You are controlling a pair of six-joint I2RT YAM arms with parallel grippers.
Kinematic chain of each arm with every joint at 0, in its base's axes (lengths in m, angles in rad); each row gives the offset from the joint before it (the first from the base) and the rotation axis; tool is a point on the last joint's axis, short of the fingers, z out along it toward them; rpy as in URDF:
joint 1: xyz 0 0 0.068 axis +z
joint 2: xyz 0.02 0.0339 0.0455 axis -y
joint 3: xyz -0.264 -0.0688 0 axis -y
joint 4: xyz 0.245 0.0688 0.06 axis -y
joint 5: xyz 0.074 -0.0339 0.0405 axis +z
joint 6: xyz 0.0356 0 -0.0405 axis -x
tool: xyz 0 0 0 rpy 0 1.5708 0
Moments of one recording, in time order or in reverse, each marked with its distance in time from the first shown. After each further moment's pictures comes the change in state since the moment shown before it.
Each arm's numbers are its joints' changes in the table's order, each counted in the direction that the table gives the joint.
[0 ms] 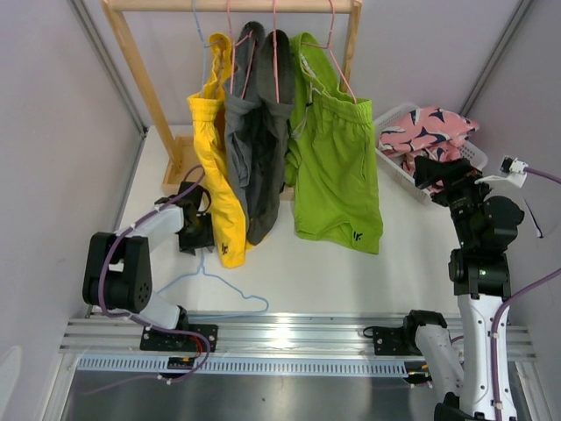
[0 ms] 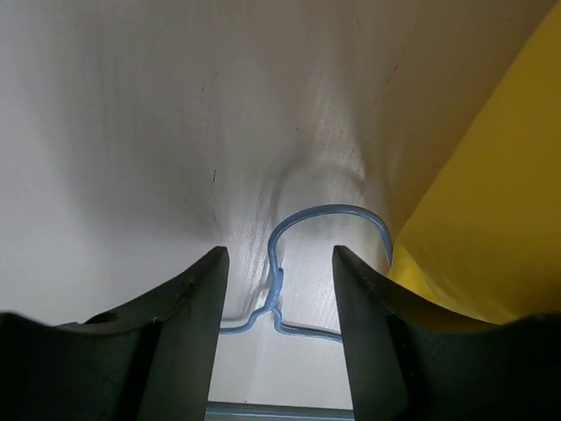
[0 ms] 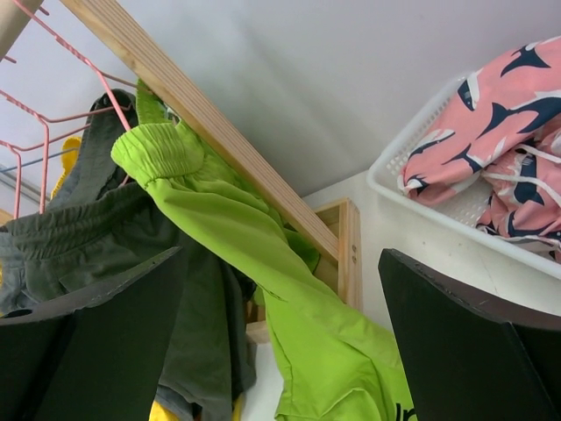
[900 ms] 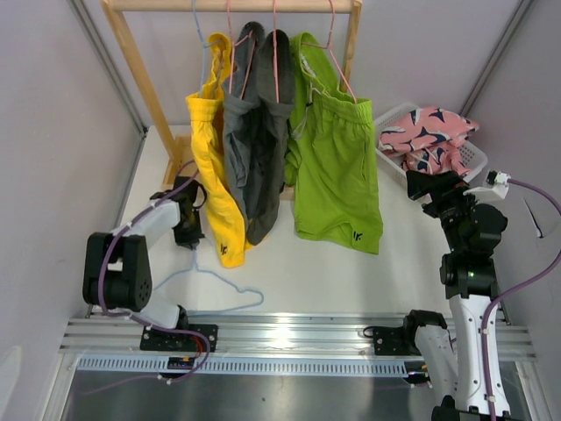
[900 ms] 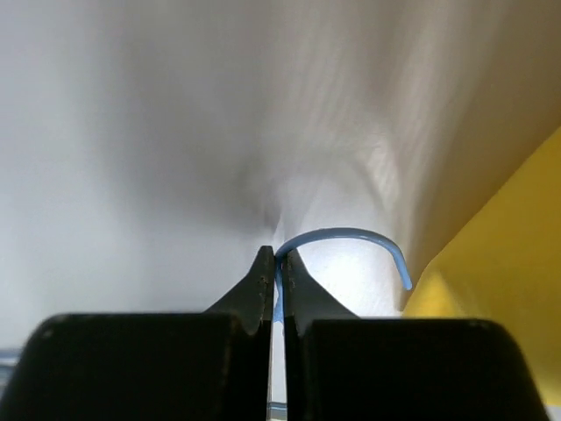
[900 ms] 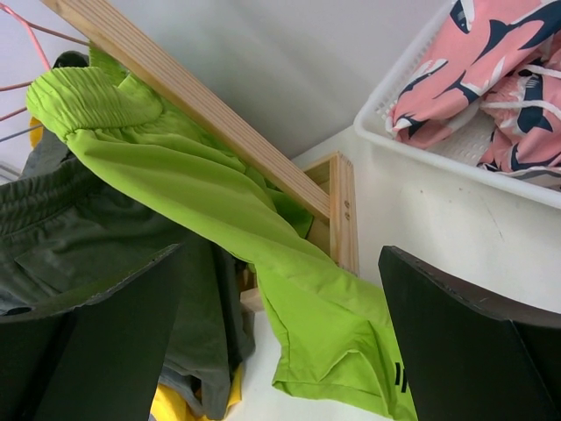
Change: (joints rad) left arm 0.034 -0.045 0.050 -0.040 0.054 -0.011; right arm -0.014 0.049 -0.187 0.061 0.030 -0.069
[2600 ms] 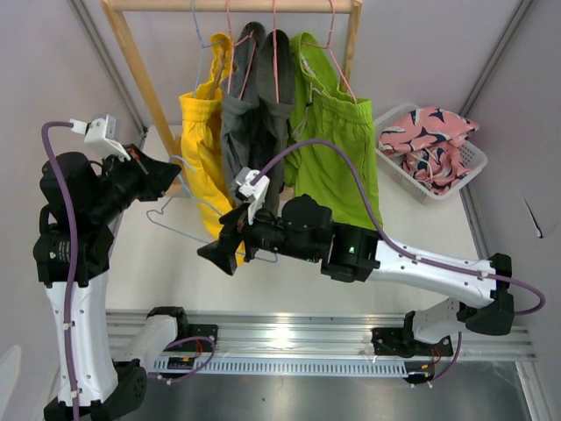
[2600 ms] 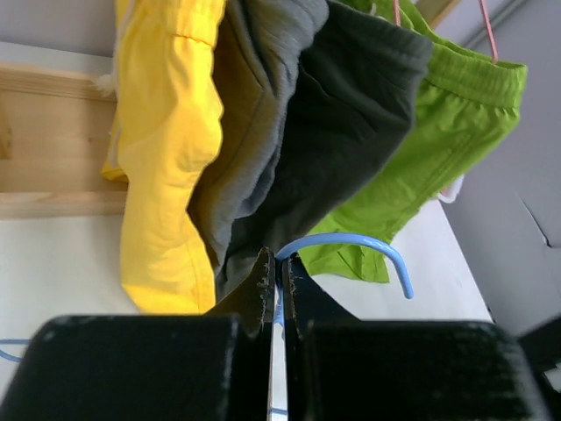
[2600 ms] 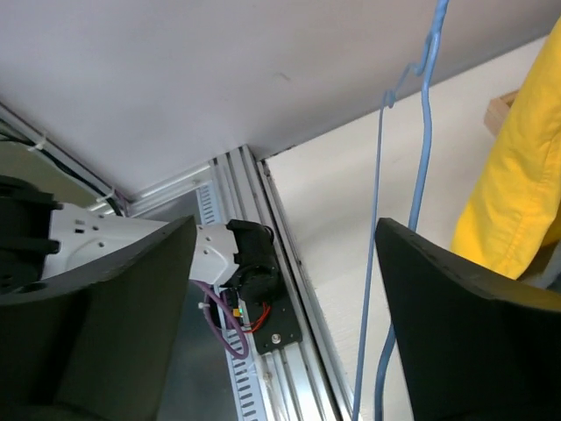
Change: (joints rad) left arm 0.110 0.632 0.692 -0.186 -0.523 0.078; right arm 1.442 -0.791 0.750 0.000 -0.238 0.426
